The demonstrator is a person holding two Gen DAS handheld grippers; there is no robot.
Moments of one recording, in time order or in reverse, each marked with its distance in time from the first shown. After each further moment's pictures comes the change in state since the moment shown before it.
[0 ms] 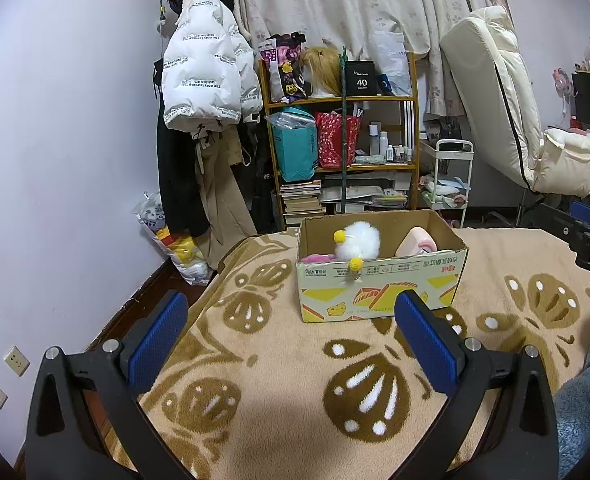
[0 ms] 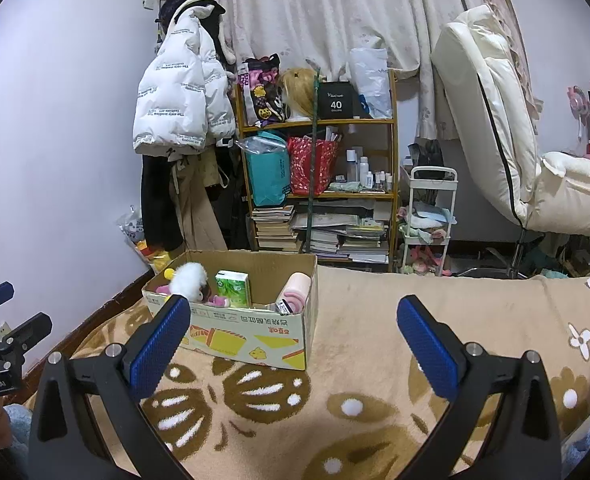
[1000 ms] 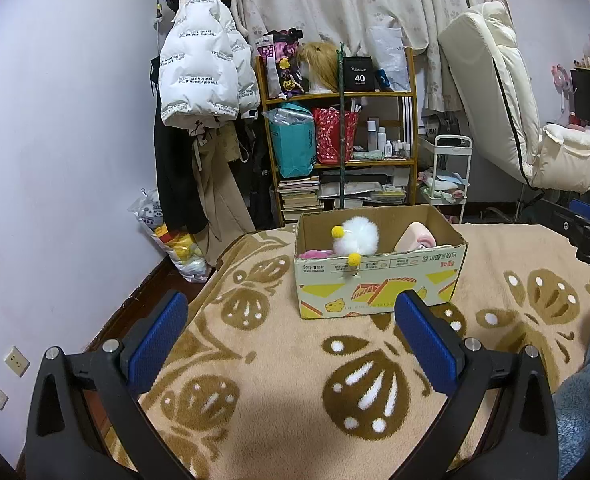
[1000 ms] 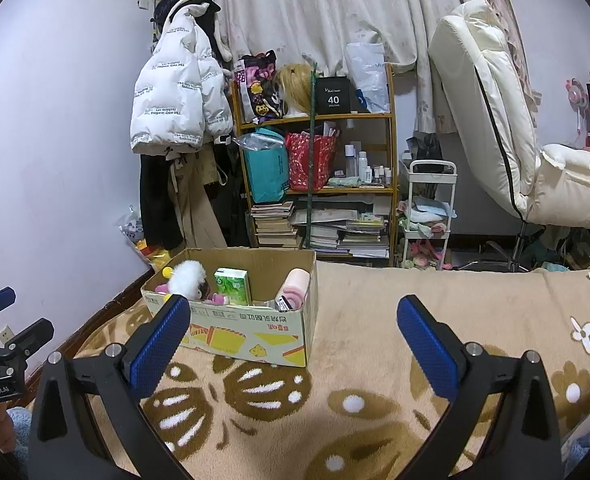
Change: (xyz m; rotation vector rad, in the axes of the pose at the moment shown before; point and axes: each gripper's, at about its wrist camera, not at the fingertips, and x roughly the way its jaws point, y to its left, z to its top) left arm 0.003 0.002 -0.002 0.009 0.012 -0.009; right arm 0.001 0.002 0.001 0.012 0.004 -0.005
